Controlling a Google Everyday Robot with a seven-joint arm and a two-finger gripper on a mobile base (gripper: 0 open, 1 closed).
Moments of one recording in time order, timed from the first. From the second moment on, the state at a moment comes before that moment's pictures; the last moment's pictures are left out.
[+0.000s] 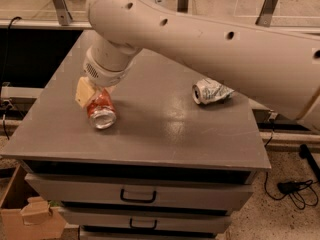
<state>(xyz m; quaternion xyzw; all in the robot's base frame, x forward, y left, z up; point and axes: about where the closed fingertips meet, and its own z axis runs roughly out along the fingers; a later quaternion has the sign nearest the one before) 0.562 0.158 0.868 -0.42 0.87 0.15 0.22</state>
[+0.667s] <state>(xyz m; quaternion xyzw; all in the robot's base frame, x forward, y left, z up) 0.585 0.132 0.897 -0.43 0.85 0.12 0.27</state>
